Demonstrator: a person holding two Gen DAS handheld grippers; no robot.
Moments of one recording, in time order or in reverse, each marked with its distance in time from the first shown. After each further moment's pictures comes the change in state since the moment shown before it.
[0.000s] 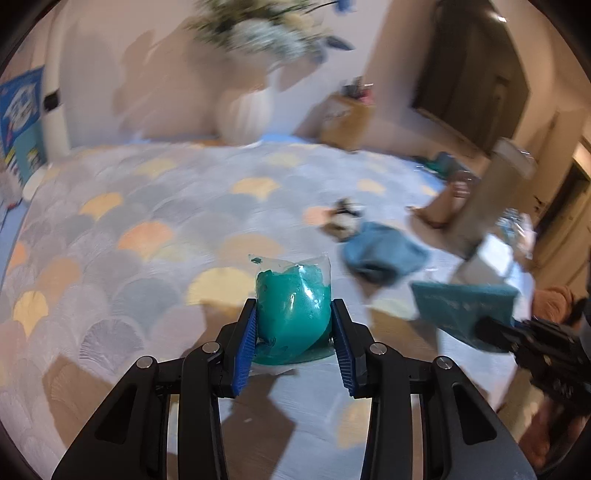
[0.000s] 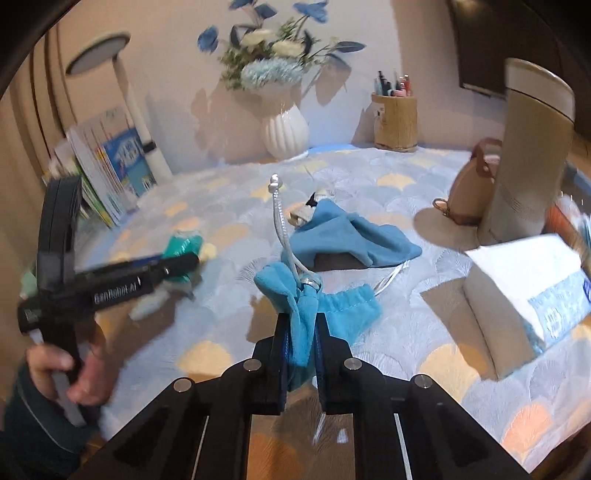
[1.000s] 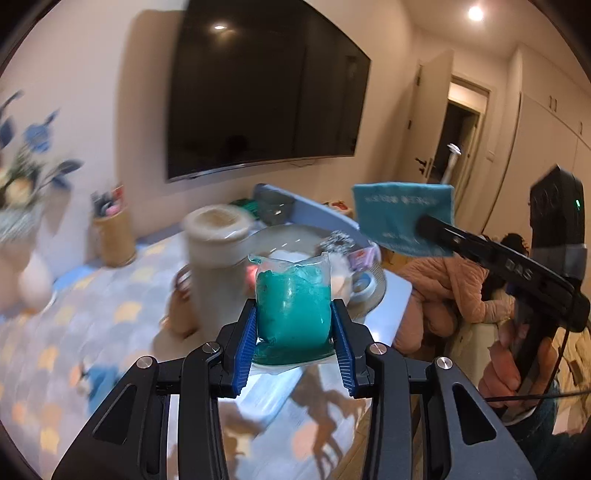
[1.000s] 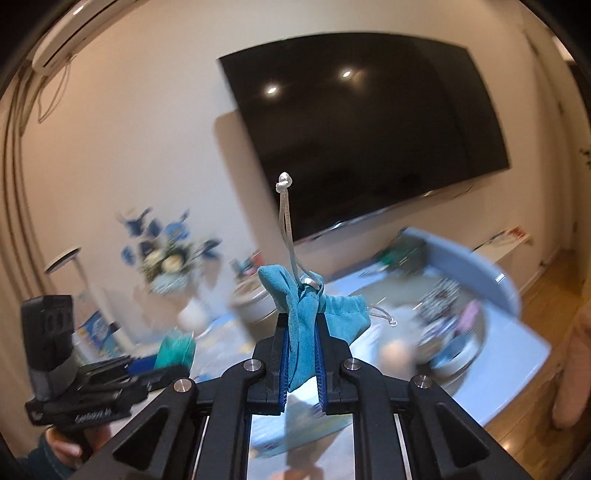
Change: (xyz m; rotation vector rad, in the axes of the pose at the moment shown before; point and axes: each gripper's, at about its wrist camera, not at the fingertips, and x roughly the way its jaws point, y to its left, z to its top) left arm -0.006 -0.306 0.086 0.385 -0.105 -0.333; right arm -0.243 -0.206 0.038 0.241 -0.499 -0.168
